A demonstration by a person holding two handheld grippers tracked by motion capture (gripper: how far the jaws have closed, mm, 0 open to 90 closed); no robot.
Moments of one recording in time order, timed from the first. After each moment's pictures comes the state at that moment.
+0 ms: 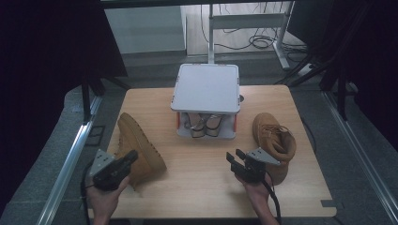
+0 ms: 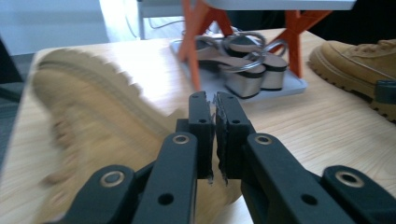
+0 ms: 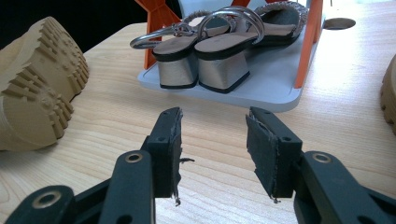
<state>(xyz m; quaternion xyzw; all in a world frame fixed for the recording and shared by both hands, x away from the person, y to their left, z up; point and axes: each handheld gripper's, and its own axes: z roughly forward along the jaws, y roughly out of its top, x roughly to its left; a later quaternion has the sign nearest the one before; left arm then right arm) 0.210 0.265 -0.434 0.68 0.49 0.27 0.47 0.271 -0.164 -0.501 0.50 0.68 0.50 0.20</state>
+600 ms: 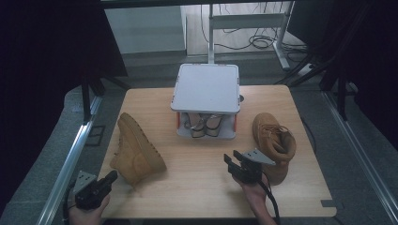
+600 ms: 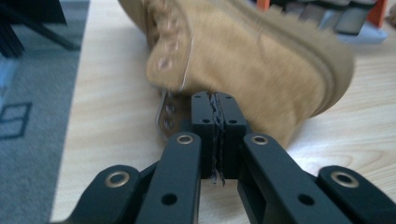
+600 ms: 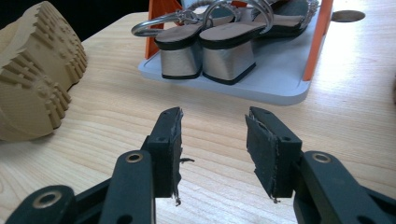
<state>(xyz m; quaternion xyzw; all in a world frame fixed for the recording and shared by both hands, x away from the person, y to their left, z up) 0.191 0.314 -0.502 0.67 0.57 0.24 0.40 0.272 -0.157 -0.507 0.49 0.69 0.49 0.21</state>
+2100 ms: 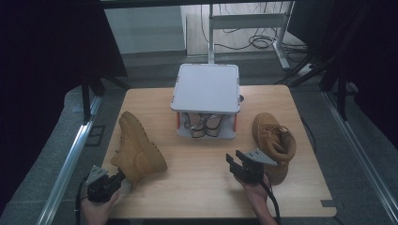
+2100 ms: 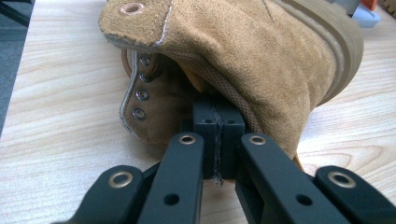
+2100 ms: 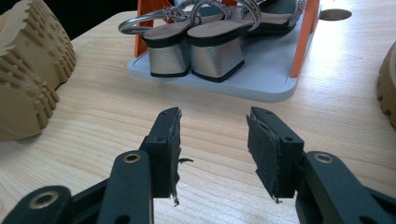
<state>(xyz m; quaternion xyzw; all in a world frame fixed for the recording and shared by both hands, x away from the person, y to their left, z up) 0.212 0.301 -0.510 0.69 0.56 0.21 0.41 0.273 -0.162 -0.510 0.50 0.68 0.49 0.22</state>
